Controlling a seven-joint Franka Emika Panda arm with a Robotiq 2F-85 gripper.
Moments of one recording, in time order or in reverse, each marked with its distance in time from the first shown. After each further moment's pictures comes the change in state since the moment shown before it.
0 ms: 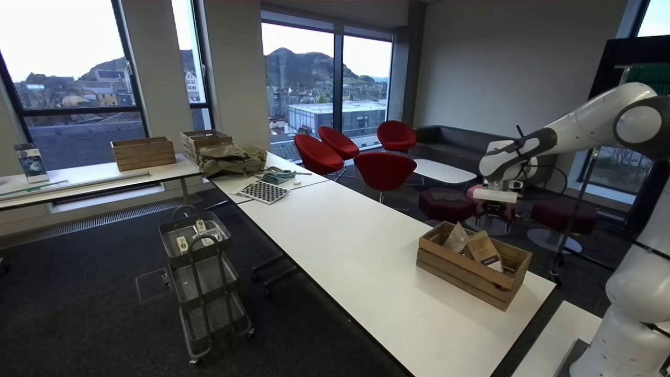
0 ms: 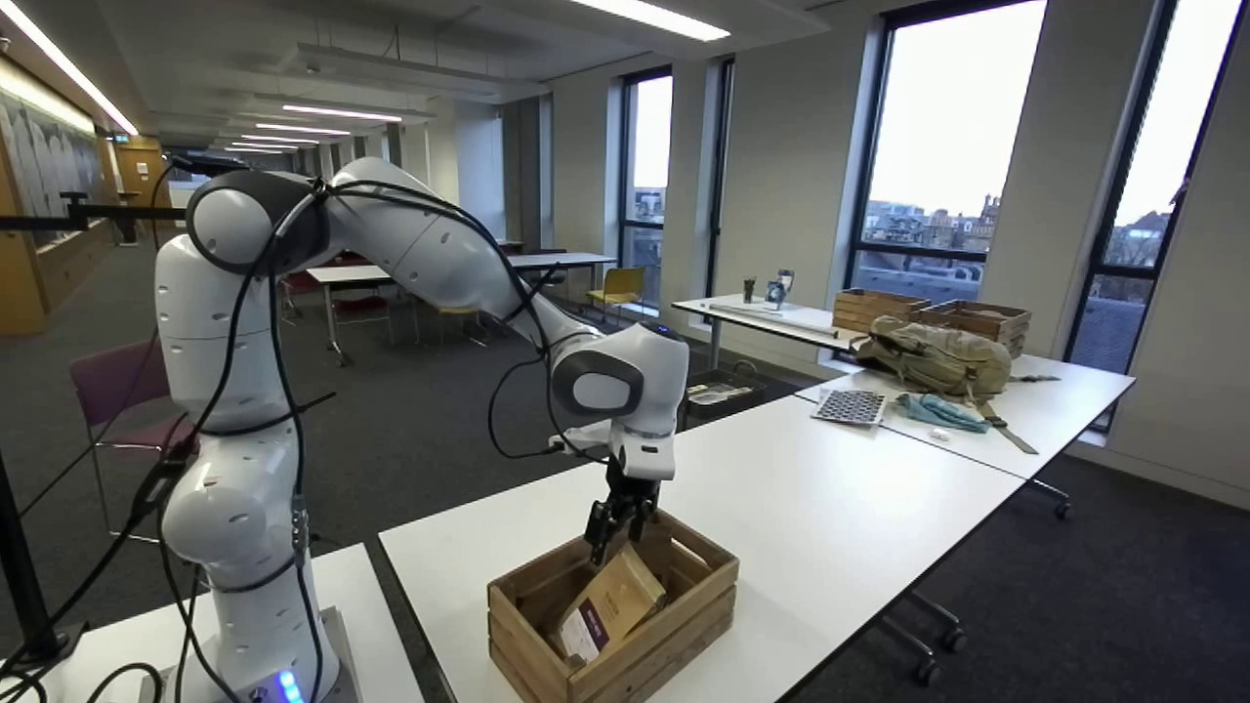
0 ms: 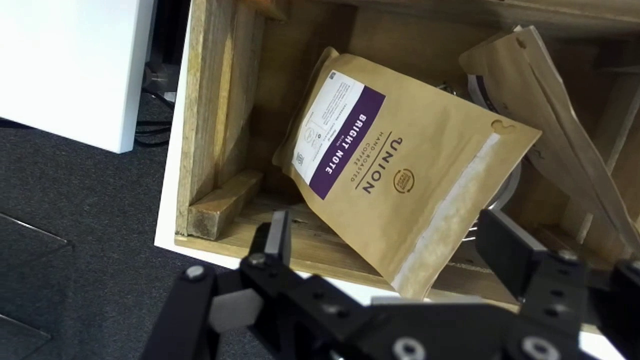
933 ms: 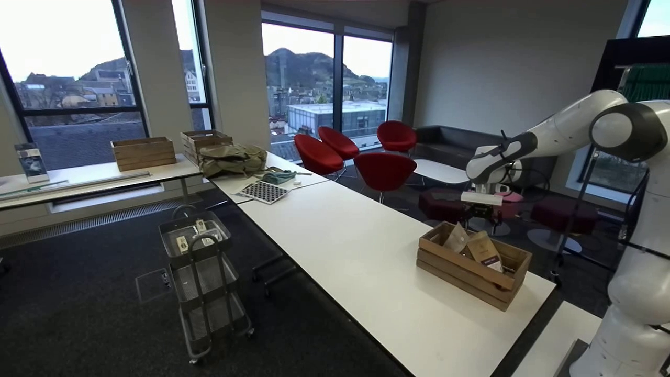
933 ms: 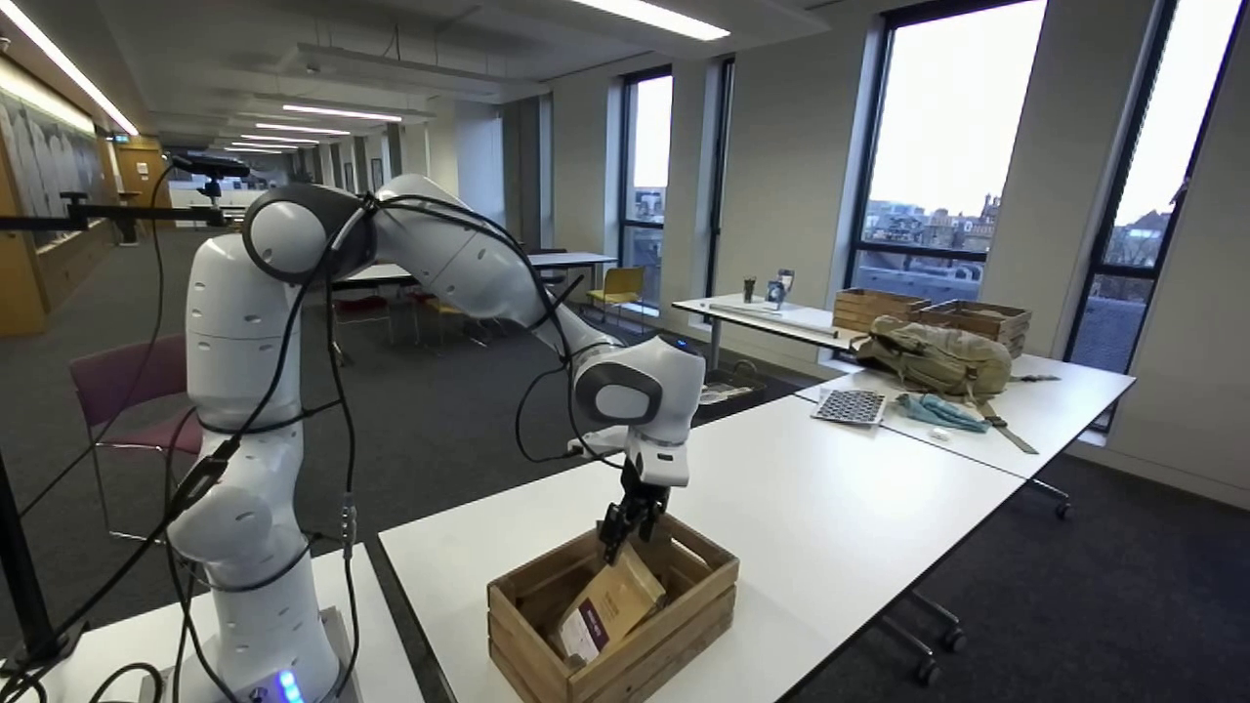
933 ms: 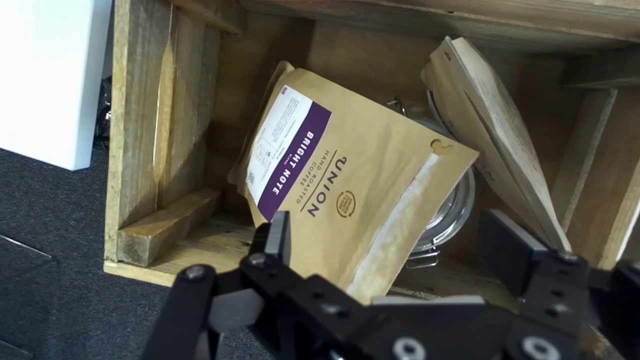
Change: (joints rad) arm 0.044 0.123 0.001 0.089 0.073 0.000 -0.002
